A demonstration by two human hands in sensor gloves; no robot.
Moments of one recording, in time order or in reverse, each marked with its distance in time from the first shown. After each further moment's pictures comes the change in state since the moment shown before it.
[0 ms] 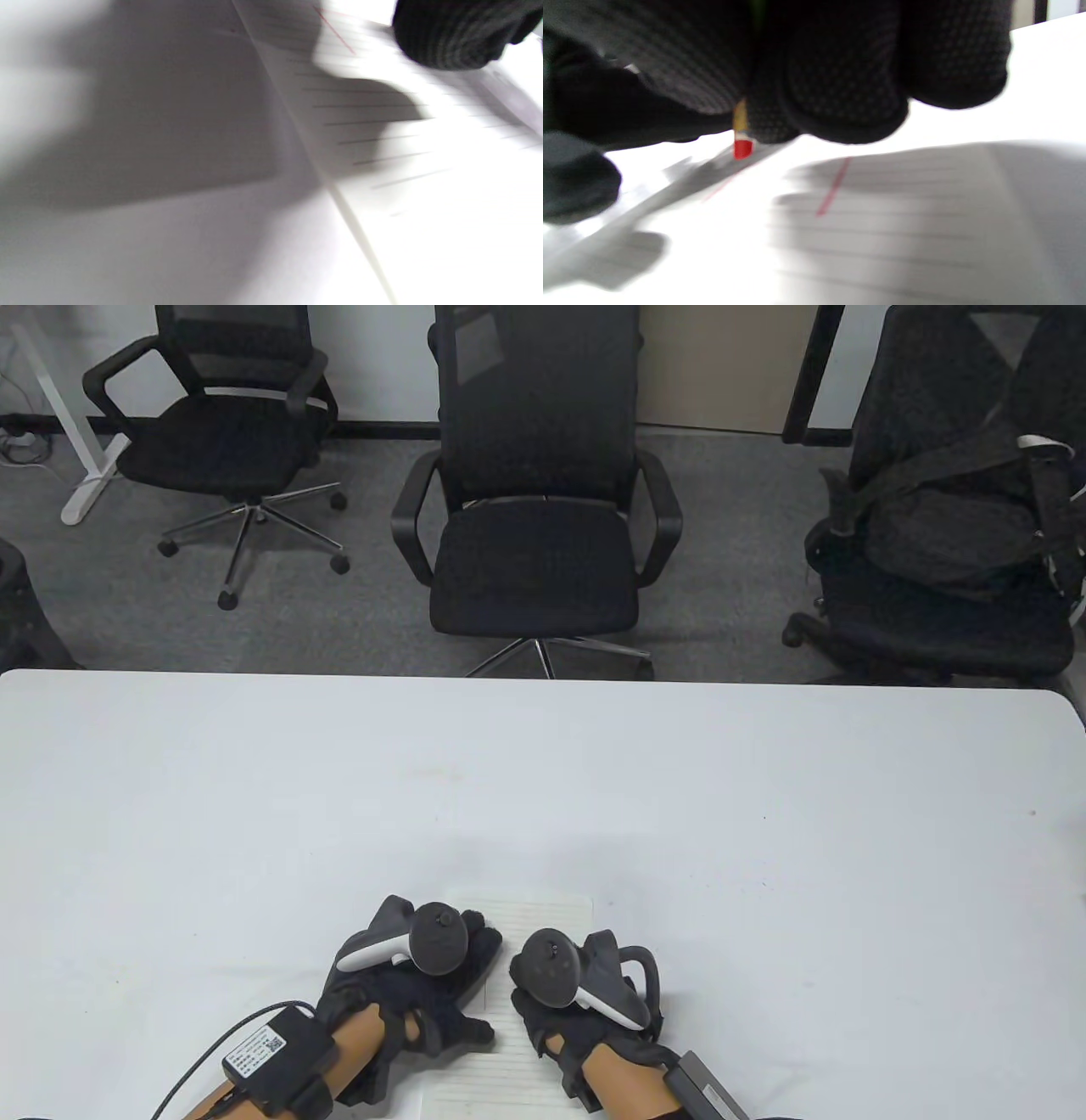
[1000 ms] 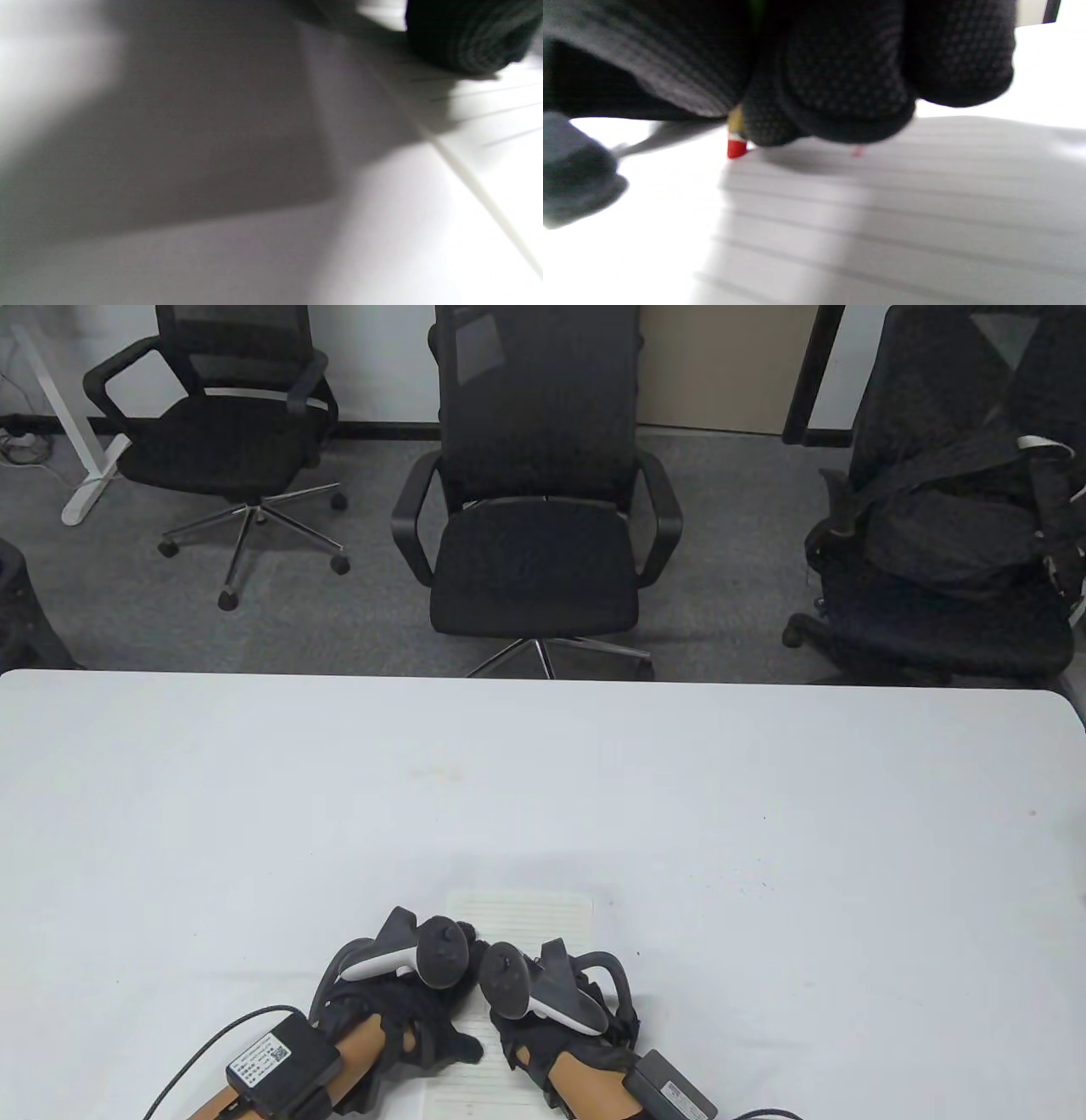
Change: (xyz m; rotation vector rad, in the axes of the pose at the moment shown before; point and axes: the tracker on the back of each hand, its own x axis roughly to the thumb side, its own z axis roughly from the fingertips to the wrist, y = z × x) left_hand -0.004 -0.013 -0.003 -0.051 0.085 -0.074; right_hand 0.013 0.015 -0.004 0.084 0.048 0.116
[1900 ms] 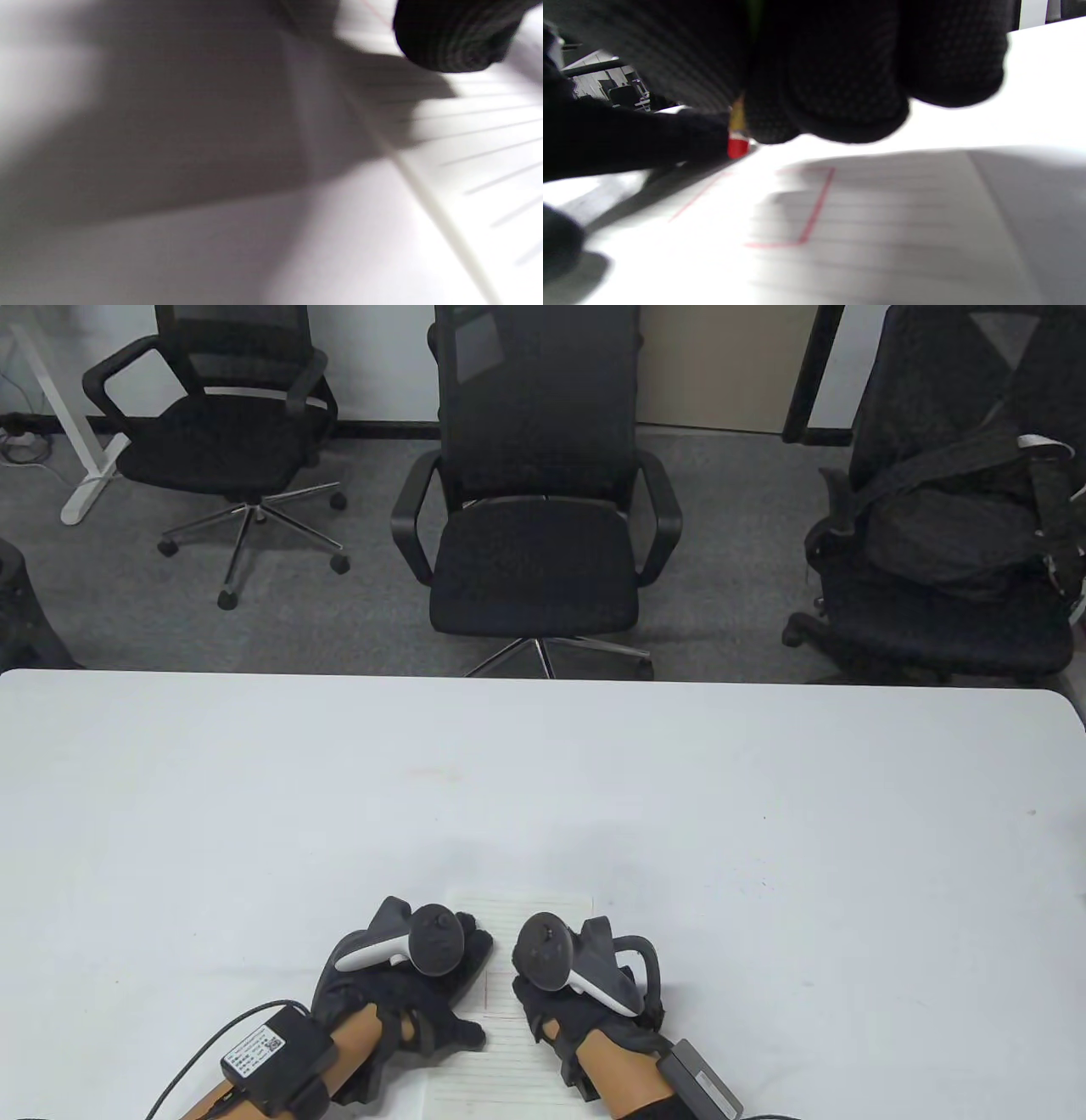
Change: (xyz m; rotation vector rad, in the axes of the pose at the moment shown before) left_hand -0.006 0.007 -0.005 0.010 -0.027 0.040; right_hand -0.020 -0.022 -0.008 -0.078 0.045 -0.093
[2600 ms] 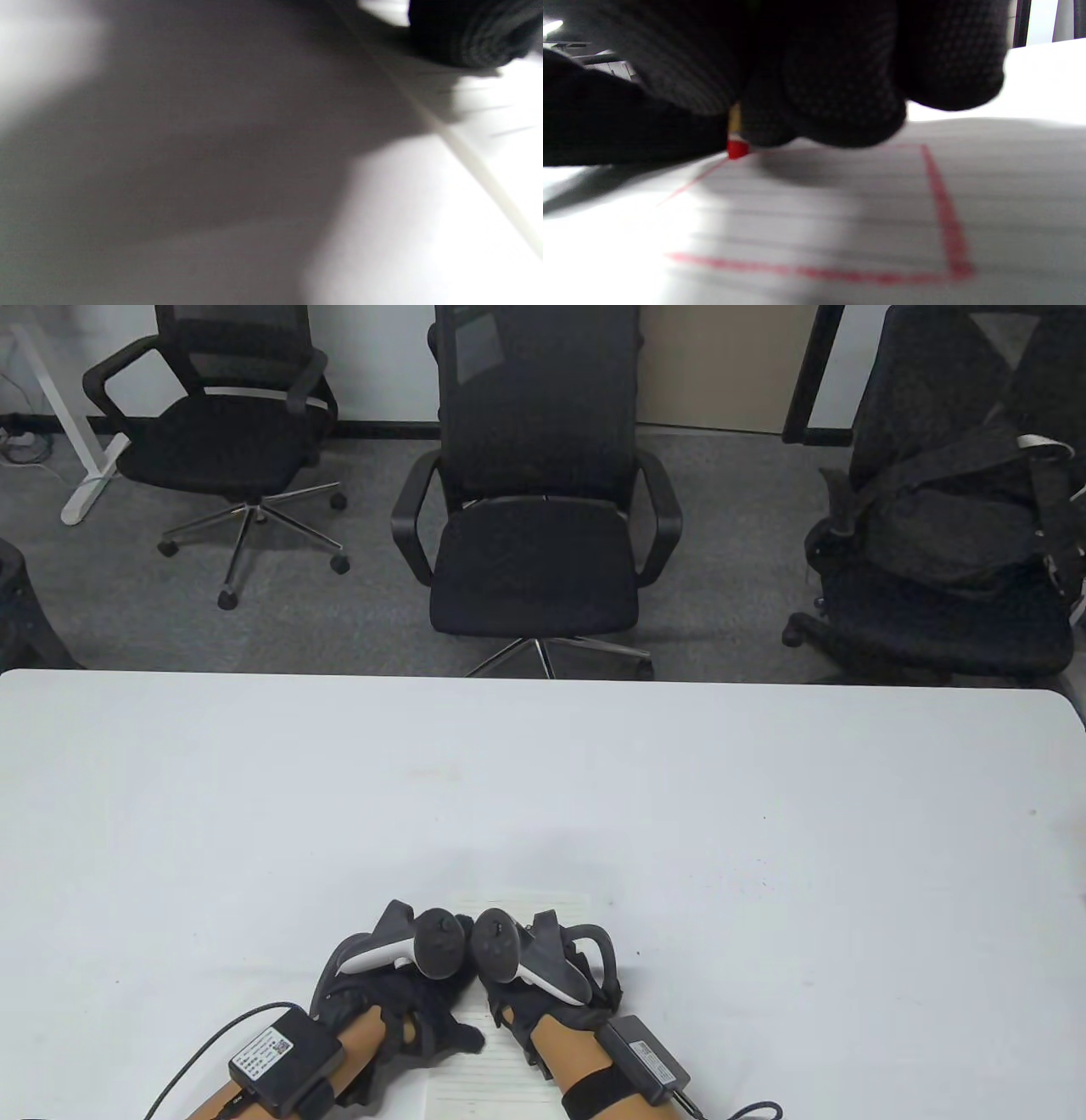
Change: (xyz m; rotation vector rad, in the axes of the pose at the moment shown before) left_hand 0.000 -0.003 0.000 -0.009 0.032 -0.007; right_hand 0.026 0.025 -0.024 -0.063 -0.011 0.074
